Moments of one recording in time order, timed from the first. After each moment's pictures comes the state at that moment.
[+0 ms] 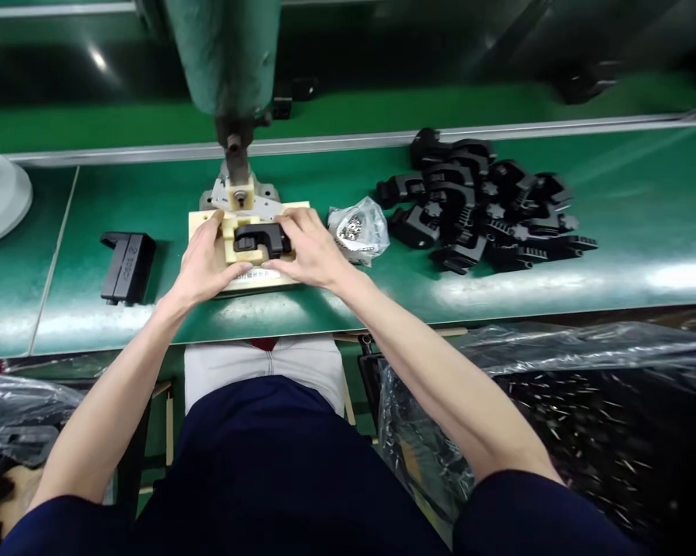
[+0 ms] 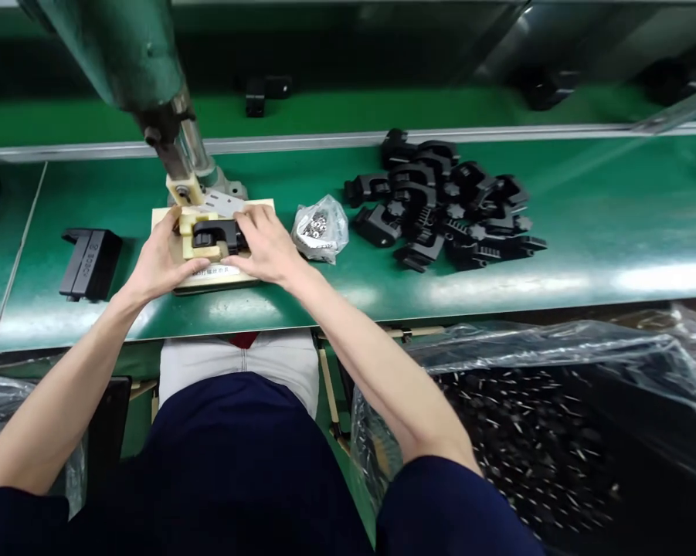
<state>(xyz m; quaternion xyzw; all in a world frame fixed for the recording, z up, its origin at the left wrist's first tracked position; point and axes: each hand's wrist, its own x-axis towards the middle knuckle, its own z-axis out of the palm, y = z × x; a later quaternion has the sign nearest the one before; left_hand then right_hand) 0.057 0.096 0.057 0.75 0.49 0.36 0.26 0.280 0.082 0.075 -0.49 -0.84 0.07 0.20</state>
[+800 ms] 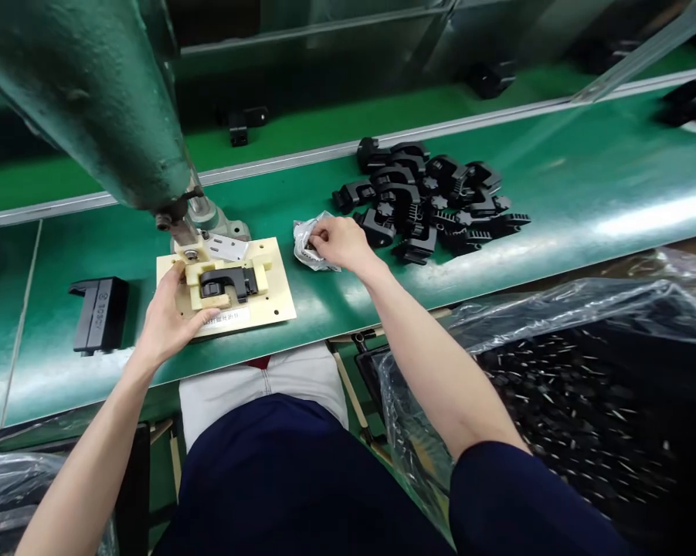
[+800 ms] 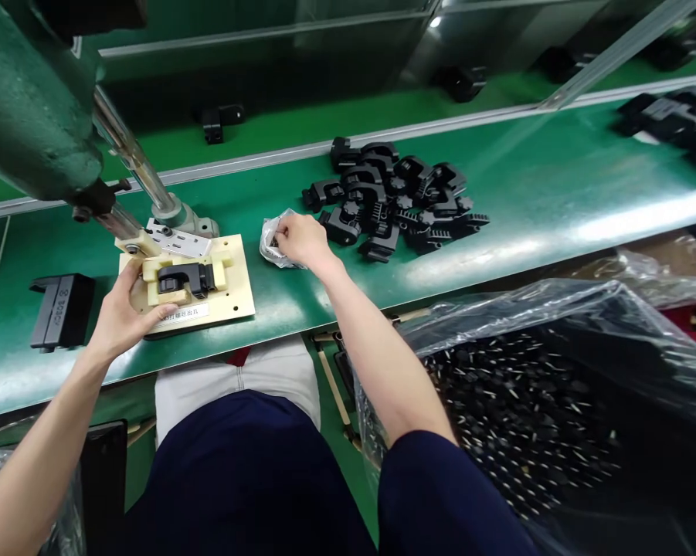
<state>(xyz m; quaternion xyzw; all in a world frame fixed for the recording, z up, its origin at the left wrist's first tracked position) 0.050 0.065 0.069 0.74 0.55 0.29 0.26 0.368 0.091 0.086 -0.76 -0.62 0.14 0.13</state>
